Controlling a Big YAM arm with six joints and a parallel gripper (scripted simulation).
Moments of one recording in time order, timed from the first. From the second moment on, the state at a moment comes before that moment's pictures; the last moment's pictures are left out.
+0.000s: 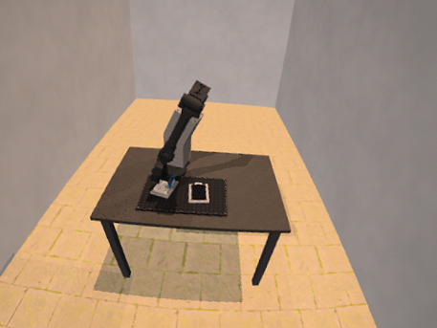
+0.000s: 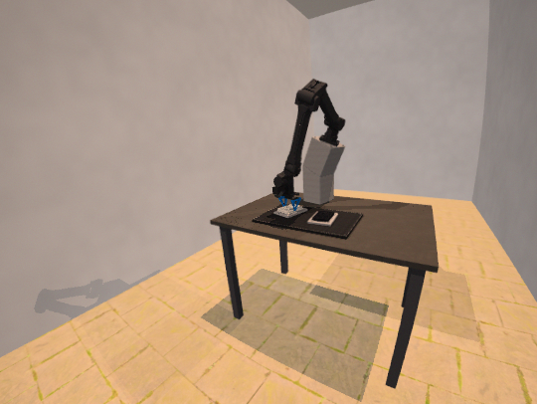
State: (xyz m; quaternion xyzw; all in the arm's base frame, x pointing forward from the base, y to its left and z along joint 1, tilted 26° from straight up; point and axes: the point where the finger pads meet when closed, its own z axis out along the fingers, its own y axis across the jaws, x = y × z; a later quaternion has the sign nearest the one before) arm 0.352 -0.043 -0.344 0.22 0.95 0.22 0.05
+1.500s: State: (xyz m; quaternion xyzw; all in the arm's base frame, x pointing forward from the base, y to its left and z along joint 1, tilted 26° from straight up) arm 0.352 -0.043 -0.344 0.22 0.95 0.22 0.05
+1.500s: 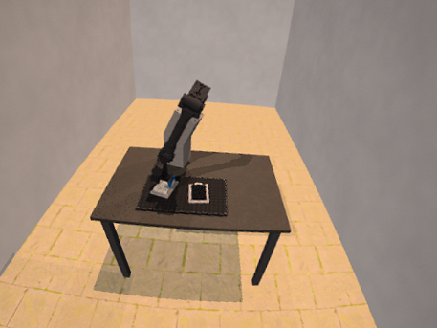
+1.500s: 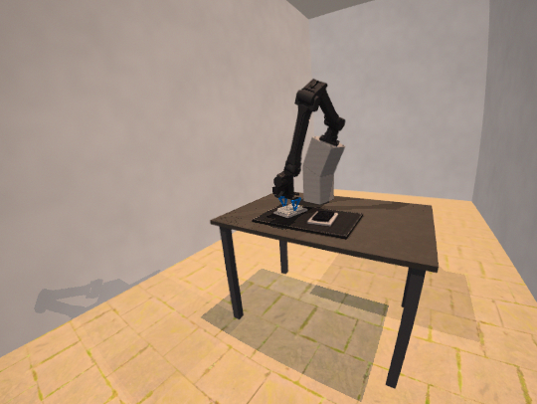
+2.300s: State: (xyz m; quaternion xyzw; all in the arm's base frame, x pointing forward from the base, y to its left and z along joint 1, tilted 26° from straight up) arm 0.338 -0.055 -0.317 0.23 0.95 0.22 0.04
